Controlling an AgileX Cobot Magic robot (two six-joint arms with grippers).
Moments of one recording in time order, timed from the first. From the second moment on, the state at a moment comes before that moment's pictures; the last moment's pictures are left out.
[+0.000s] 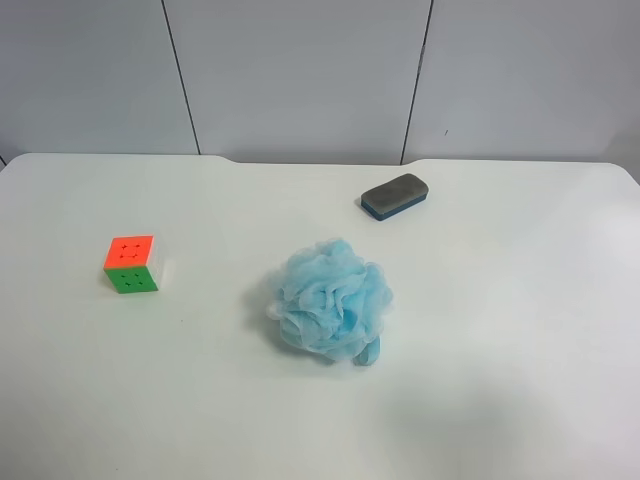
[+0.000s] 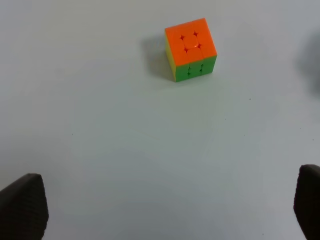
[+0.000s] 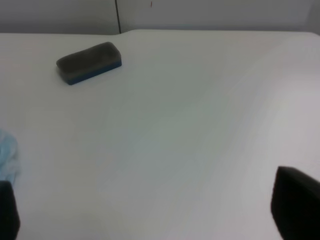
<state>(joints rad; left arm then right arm) -0.29 0.58 -0.85 0.14 1.16 -0.12 0.11 0.00 -0.53 0.00 1.02 0.07</state>
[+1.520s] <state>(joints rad) -0.29 0.00 -0.51 0.07 1.06 -0.09 0.11 0.00 -0.53 0.00 1.02 0.07</state>
